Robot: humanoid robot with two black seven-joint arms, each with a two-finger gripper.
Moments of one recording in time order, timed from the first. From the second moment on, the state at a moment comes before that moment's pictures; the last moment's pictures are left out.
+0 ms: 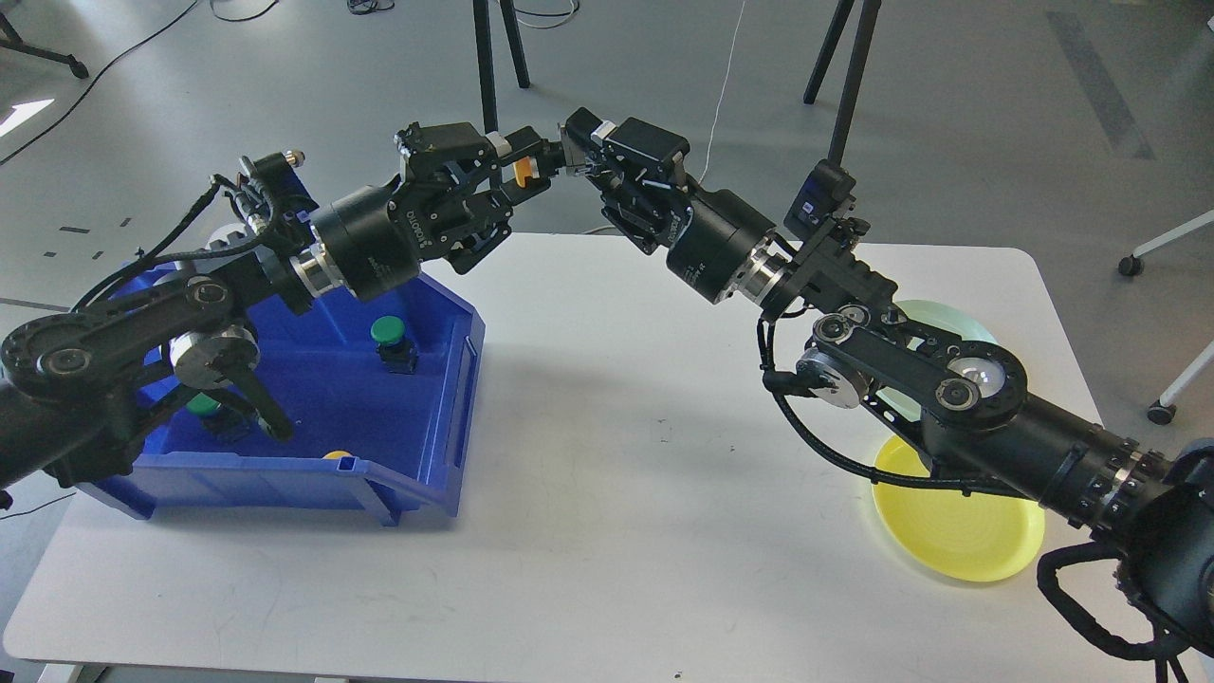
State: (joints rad) left arm -0.89 0.56 -0.35 -1.13 0.44 -0.49 -0.49; right arm 0.89 -0.14 0.48 1.03 -0.76 0.07 0.49
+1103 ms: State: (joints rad) left arm -0.88 0.56 -0.35 -1.12 0.41 -0.49 -0.49; right arm 0.73 -0.50 0.53 1.21 -0.74 -0.07 0.49
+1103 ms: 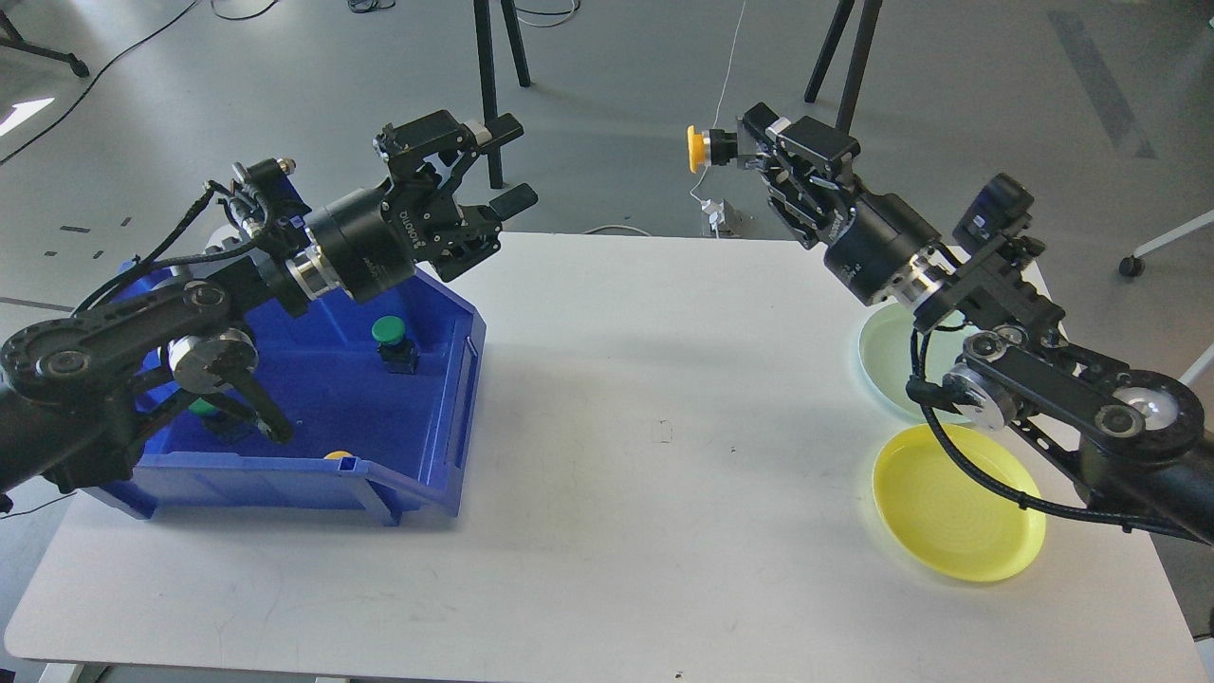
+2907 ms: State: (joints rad) left arm -0.88 0.55 -0.35 -1.09 0.41 -0.49 -0.49; right arm -0.04 -0.74 0.60 1.51 -0.13 -0.49 0.49
